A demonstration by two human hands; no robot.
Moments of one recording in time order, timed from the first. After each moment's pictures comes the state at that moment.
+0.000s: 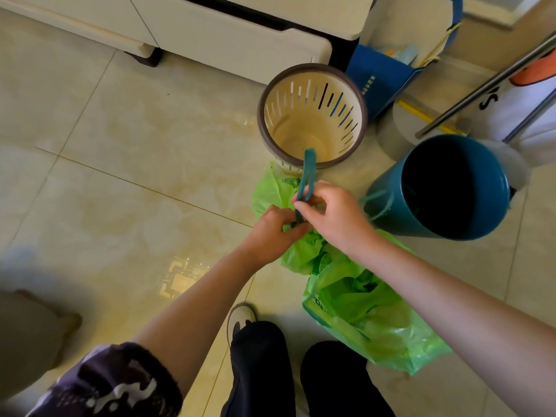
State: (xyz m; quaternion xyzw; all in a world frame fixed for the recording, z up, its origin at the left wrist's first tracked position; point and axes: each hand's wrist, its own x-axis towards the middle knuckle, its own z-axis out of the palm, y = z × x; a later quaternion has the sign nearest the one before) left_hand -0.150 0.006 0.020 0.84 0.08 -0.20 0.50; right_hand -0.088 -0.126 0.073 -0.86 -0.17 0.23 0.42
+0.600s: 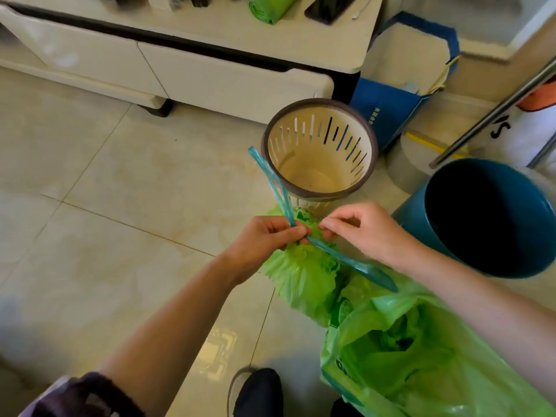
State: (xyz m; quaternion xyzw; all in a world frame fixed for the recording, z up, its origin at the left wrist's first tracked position) left_hand -0.118 0.040 -0.008 0.68 0.17 -0.20 0.68; right_hand -0.051 -0.151 0.025 -0.84 -0.17 0.29 0.43
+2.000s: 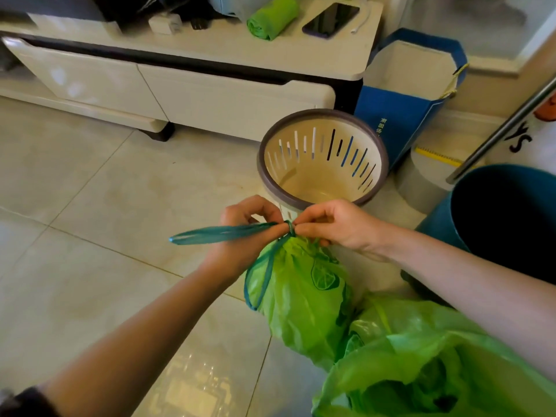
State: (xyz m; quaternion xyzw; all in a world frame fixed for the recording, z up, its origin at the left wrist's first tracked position) left_hand -0.089 0.057 -0.049 0.84 0.10 0.08 0.52; right_hand -0.009 -0.116 -0.045 -0.72 -0.21 0.39 0.54
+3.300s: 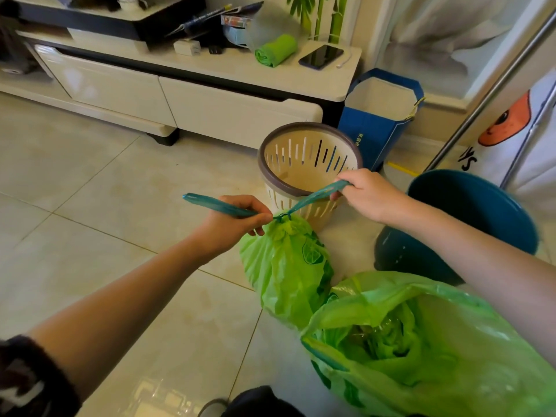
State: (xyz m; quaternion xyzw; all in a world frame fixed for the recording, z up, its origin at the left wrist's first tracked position) left_hand -0.157 0.063 -0.019 0.83 0.07 0.01 0.56; right_hand -0.046 -0.164 0.021 -0.92 -0.26 0.15 0.27
